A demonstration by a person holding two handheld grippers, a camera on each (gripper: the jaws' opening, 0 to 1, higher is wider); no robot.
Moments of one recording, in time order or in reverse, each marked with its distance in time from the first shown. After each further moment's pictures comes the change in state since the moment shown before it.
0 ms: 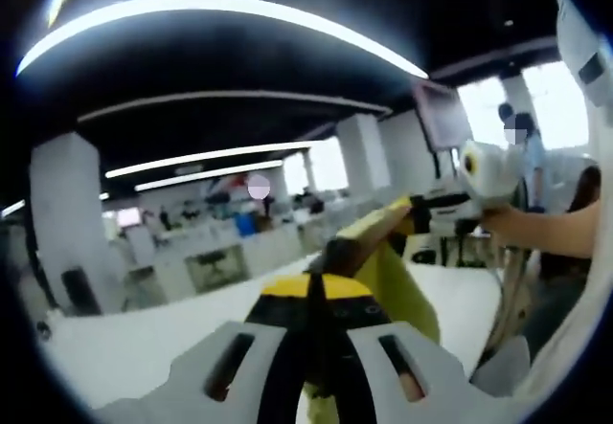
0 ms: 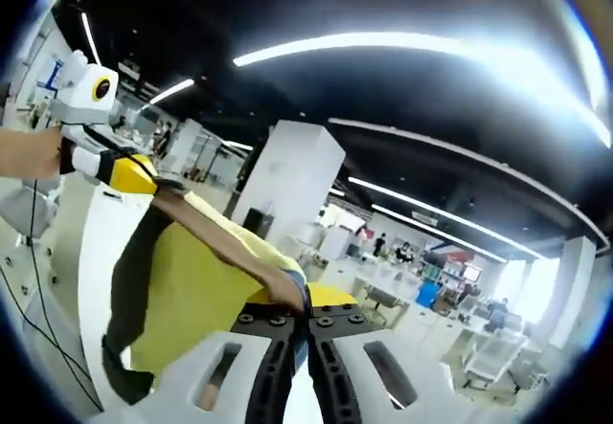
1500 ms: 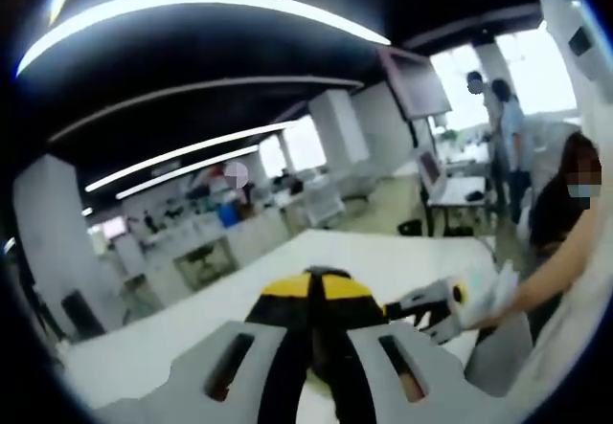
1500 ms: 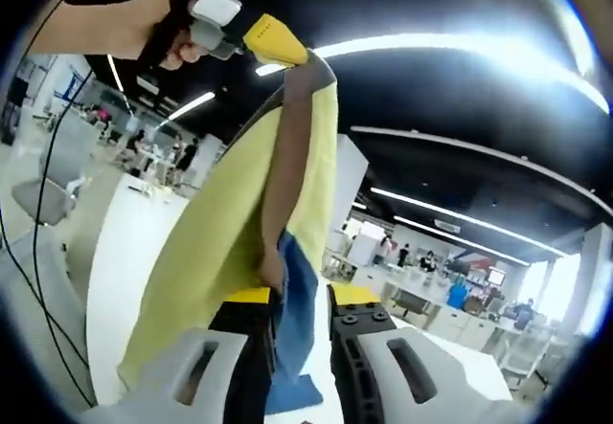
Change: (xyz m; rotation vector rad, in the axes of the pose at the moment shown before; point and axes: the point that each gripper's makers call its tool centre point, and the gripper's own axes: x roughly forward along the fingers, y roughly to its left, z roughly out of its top) left arm 0.029 -0.039 -0.022 0.087 0.135 -0.111; right arm 0.020 0.135 -0.136 0.027 -0.073 0.107
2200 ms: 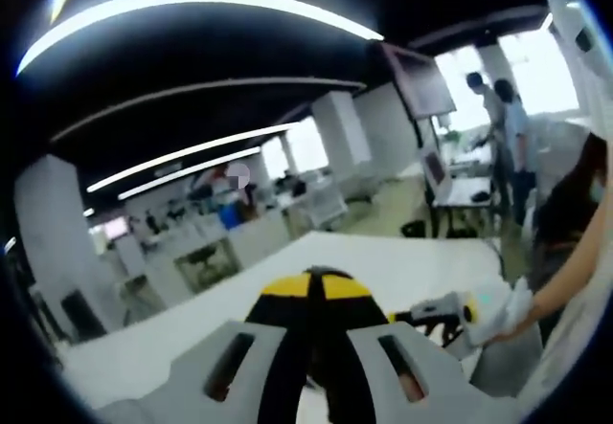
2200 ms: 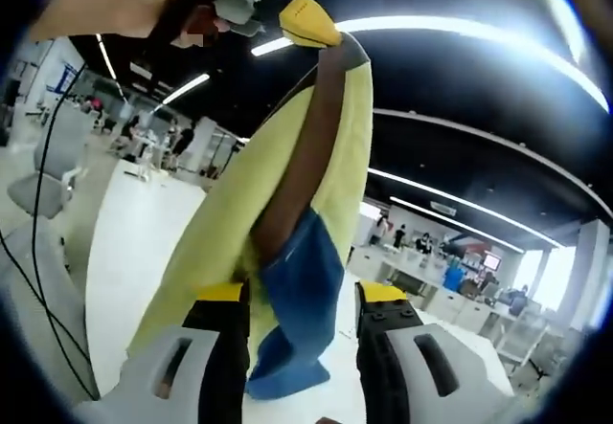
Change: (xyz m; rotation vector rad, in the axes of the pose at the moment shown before) left arm 0.021 0.008 -0.005 0.003 -0.005 0.010; right arm -0.002 0.002 -0.020 0.032 0.078 -0.036
